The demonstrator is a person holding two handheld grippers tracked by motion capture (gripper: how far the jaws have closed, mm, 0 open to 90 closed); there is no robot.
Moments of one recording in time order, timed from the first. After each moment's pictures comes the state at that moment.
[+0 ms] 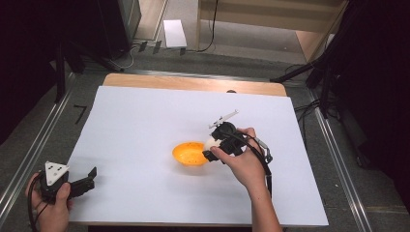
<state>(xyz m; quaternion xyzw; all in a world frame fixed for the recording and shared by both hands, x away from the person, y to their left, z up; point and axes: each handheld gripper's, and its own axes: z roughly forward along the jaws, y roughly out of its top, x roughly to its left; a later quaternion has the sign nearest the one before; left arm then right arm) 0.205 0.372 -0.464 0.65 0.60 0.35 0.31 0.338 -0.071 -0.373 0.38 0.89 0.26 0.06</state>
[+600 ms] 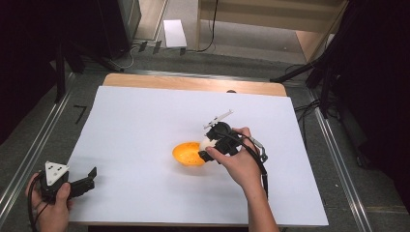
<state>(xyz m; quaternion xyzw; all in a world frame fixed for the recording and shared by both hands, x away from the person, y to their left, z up) 0.205 0.372 -0.464 0.65 0.60 0.35 0.31 0.338 -0.060 -0.374 0.37 0.89 0.26 0.06</state>
